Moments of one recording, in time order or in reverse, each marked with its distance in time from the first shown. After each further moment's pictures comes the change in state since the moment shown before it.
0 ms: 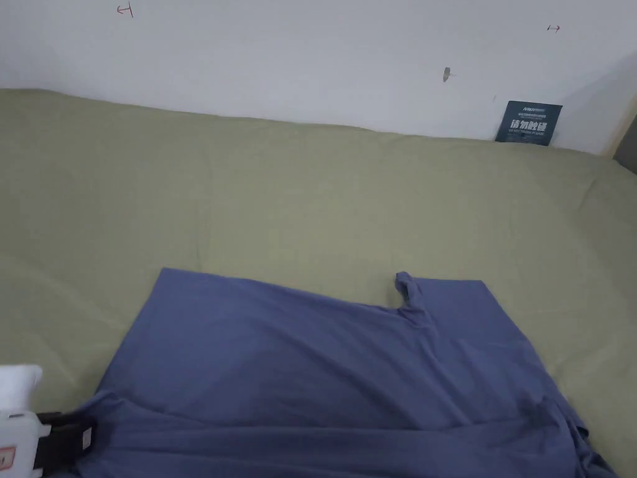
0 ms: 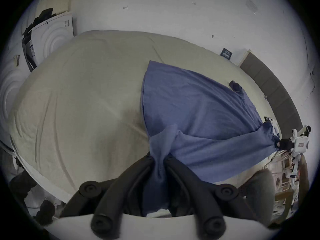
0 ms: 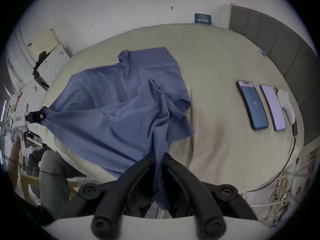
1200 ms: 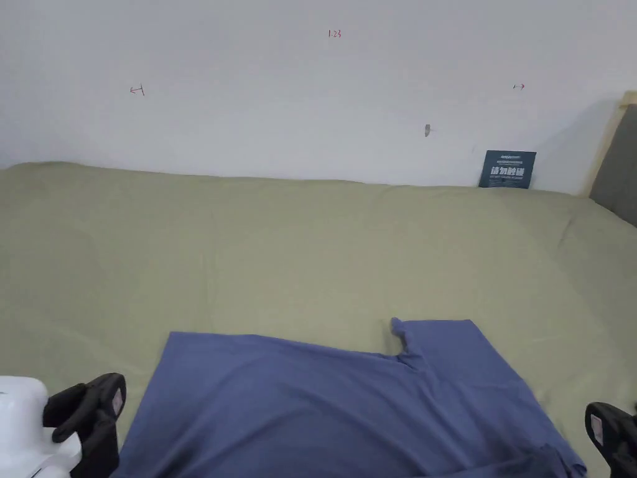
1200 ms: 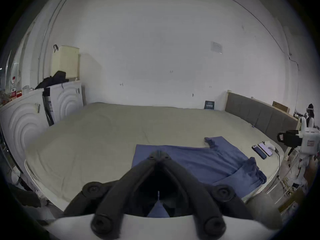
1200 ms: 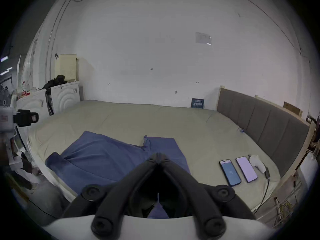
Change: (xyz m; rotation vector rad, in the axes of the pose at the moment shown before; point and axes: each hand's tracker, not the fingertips) left arm 0.086 -0.030 0.125 0.620 0.051 -0.143; right arm -0.118 -0.021 0.097 0.728 -0.121 0.151
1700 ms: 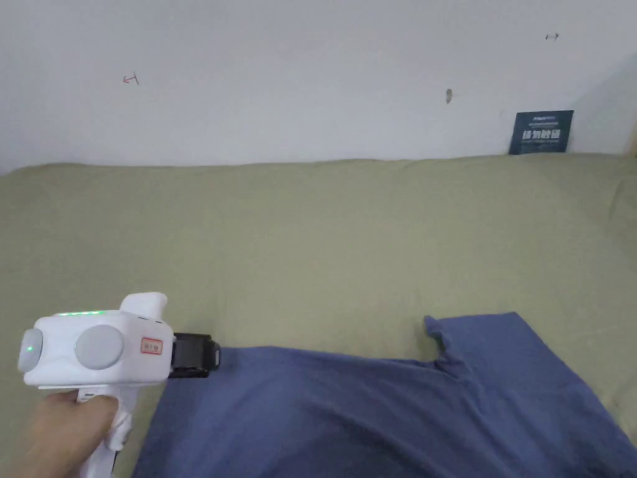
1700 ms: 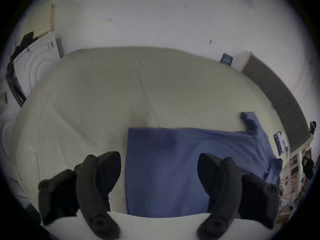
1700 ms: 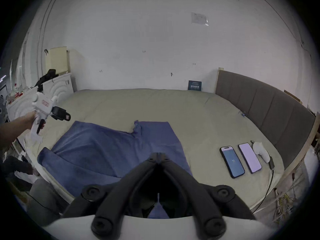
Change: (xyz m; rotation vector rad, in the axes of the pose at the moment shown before) left arm -0.048 0.028 -0.322 -0.594 -0.020 0.020; right arm 0.033 -0.010 -0.057 -0.155 -0.035 -0.042
